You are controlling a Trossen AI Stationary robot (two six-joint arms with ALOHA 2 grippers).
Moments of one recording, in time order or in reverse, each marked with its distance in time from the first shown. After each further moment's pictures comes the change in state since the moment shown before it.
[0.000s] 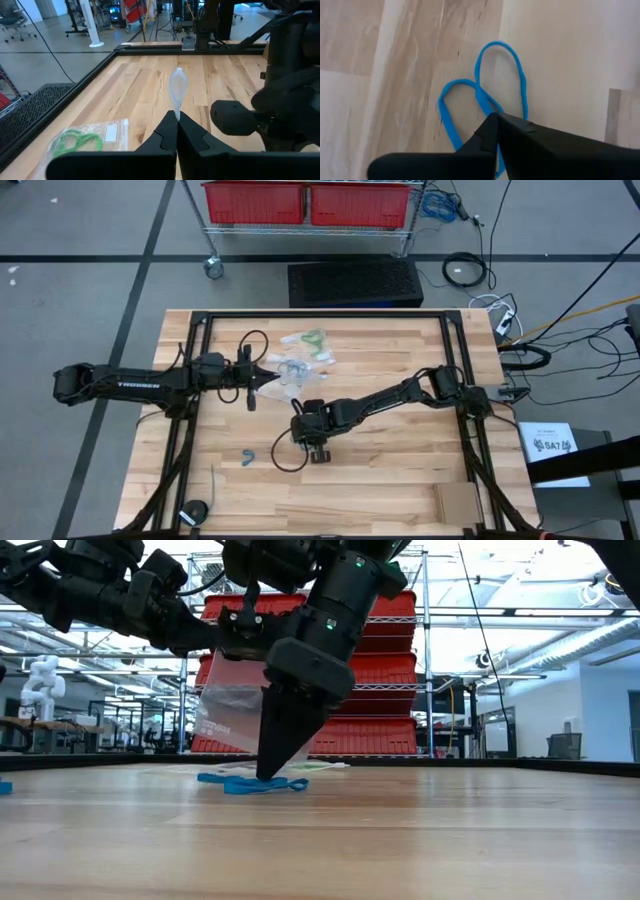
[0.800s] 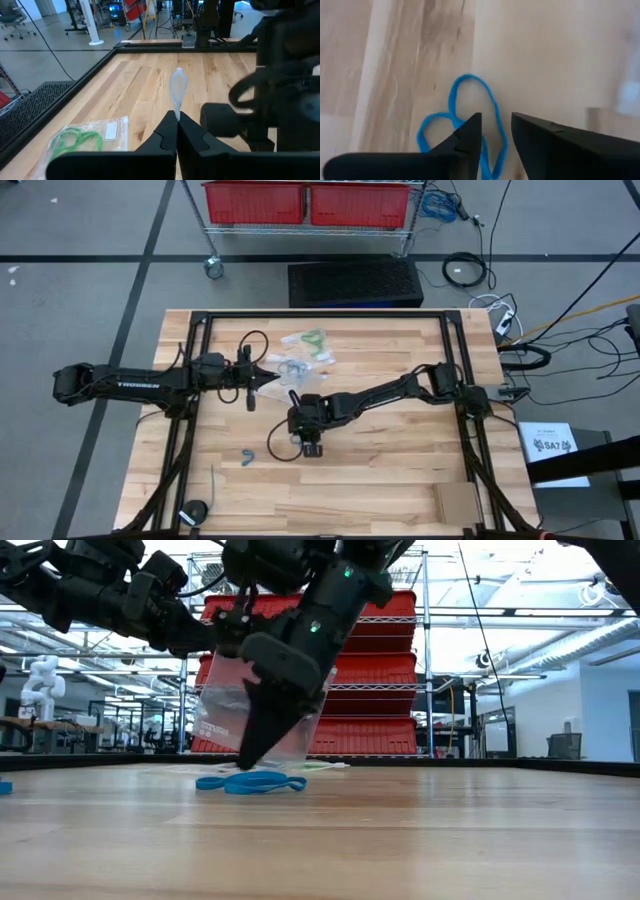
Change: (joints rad) left arm 0.000 0.000 0.000 -0.011 -0.001 0.000; right arm -0.039 0.012 0.000 0.084 -0.031 0.055
